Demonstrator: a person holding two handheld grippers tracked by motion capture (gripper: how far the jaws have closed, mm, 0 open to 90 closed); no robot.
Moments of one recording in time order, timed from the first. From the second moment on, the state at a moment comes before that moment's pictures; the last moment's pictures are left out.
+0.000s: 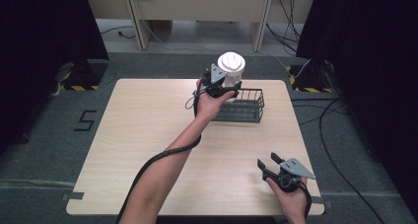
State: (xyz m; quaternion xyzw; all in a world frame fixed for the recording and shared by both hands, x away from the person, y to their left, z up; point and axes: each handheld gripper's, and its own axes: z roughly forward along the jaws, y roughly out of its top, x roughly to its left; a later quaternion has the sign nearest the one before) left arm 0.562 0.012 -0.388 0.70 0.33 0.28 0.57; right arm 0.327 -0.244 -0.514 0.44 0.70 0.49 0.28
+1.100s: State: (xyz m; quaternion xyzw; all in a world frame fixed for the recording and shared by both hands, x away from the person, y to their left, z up) left arm 0.581 0.000 -0.431 0.71 0.36 0.27 0.54; right arm 0.326 -0.241 -0.514 0.43 0.70 0.50 0.28
